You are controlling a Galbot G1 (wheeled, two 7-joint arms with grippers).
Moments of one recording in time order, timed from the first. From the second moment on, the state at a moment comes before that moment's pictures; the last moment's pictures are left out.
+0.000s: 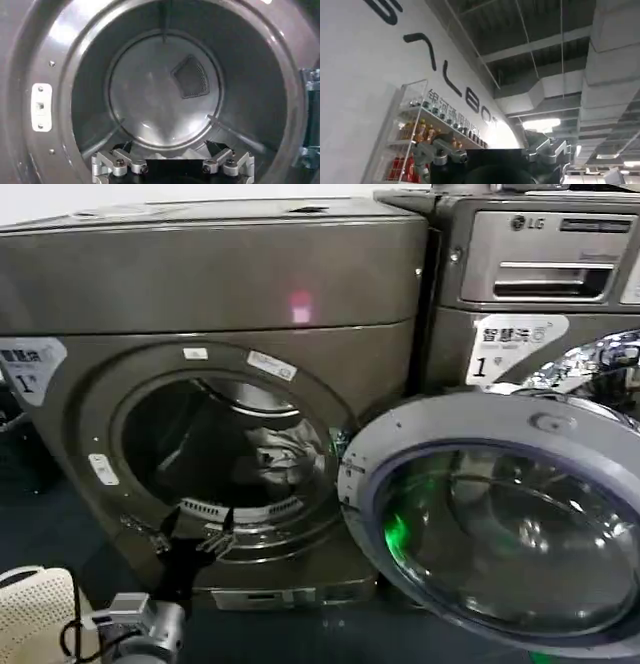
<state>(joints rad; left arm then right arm) 1.44 -1.48 -0.60 -2.29 -0.11 0.38 -0.02 -1.79 0.86 2.55 1.89 0.85 -0.40 -0.05</state>
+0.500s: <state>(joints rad) 1.44 -1.47 -0.60 -2.29 -0.11 0.38 -0.02 -1.80 0.86 2.55 1.89 0.85 -0.40 -0.05</state>
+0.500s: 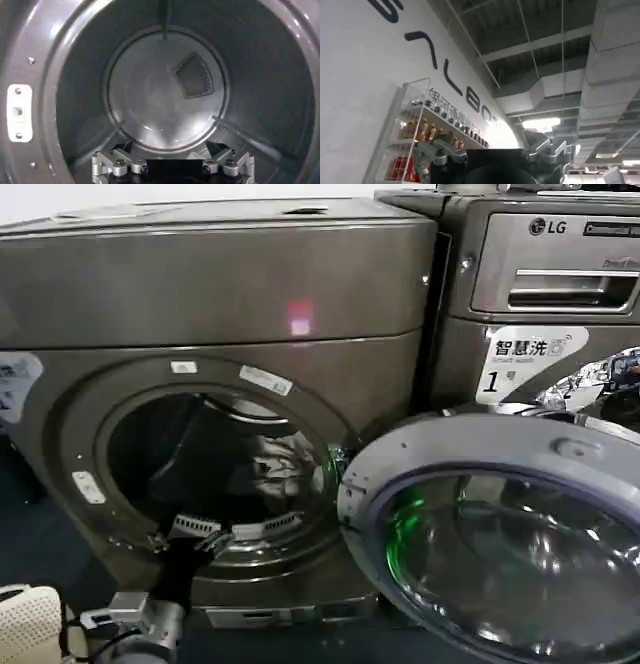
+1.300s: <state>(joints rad) 1.44 -1.47 -0.59 -2.30 -0.11 0.38 -0.01 -1.80 0.86 2.56 1.90 0.84 -0.41 -0.06</state>
